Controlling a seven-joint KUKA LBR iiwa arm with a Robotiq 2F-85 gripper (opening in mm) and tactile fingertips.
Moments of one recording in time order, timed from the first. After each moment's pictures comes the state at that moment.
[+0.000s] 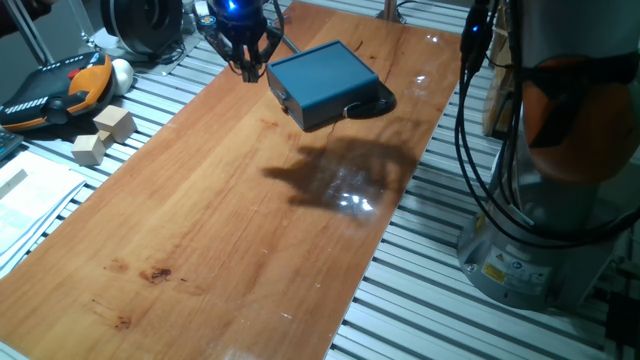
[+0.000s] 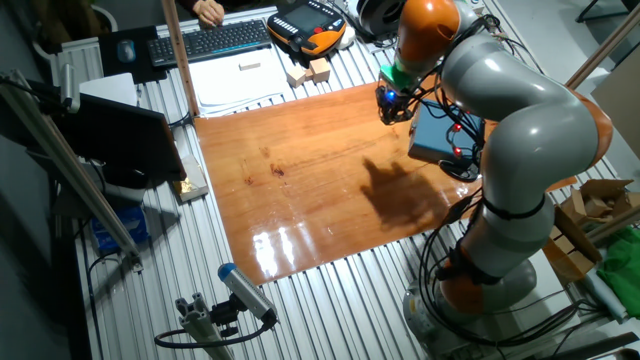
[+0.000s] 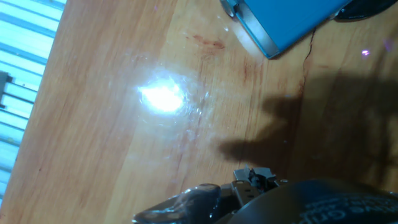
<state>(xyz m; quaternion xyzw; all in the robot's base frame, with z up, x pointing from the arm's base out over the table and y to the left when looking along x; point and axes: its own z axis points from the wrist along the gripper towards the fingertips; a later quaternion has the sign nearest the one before) 0.531 0.008 0.257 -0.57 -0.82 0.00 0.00</state>
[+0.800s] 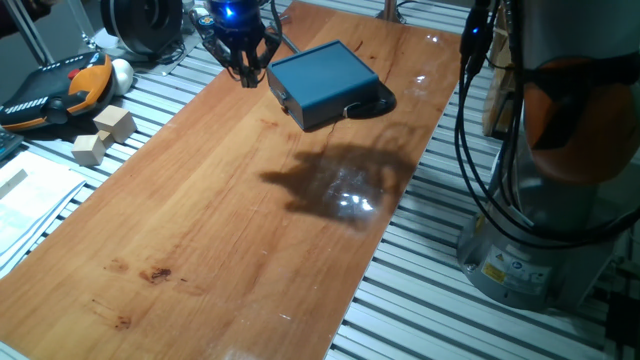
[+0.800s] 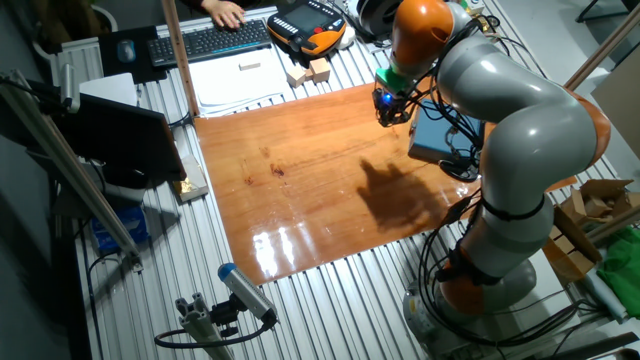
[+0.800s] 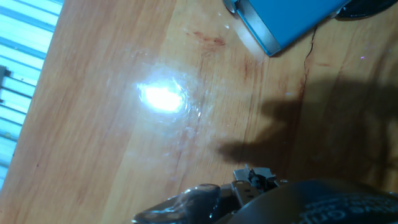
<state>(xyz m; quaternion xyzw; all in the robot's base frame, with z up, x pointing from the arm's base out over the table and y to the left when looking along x) 0.530 0.011 0.252 -0.56 -0.83 0.00 0.00</state>
